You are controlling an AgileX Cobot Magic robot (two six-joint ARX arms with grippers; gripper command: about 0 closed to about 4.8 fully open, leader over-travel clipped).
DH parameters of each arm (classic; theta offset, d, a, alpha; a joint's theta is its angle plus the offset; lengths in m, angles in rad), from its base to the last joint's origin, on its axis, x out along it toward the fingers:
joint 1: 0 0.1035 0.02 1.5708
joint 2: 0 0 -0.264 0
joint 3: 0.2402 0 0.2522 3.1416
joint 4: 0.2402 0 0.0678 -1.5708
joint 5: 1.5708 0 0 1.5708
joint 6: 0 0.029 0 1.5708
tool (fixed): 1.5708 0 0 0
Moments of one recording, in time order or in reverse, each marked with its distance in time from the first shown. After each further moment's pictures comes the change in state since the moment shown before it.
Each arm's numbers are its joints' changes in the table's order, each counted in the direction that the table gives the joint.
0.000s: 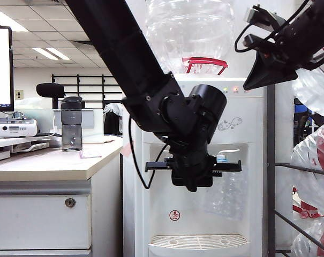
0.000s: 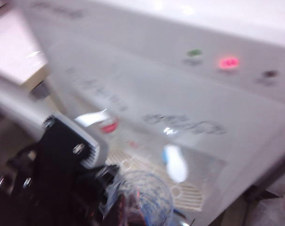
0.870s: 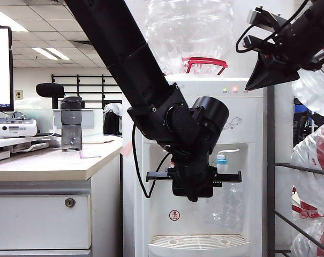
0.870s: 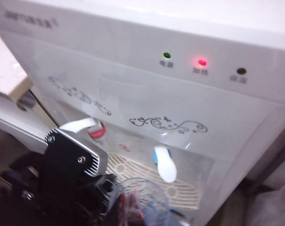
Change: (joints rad) left arm 0.006 -0.060 0.060 0.060 0.010 -0.033; right arm -0.001 -0.003 0.000 -0.016 0.039 0.058
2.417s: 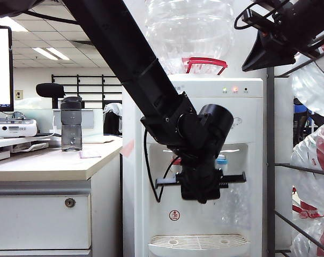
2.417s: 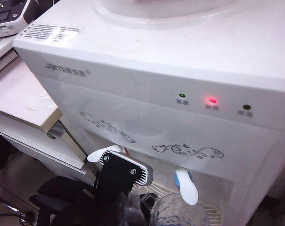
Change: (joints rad) left arm 0.019 -0.113 0.192 0.106 0.044 -0.085; right arm 0.000 0.051 0.014 -0.023 -0.051 0.094
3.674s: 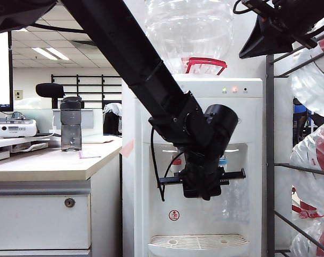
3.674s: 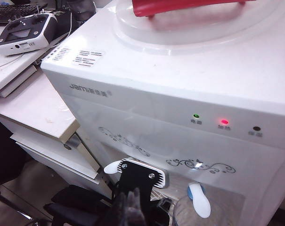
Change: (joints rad) left arm 0.000 -0.047 0.116 0.077 -0.081 -0.077; right arm 0.000 0.024 0.028 0.009 -0.043 0.030
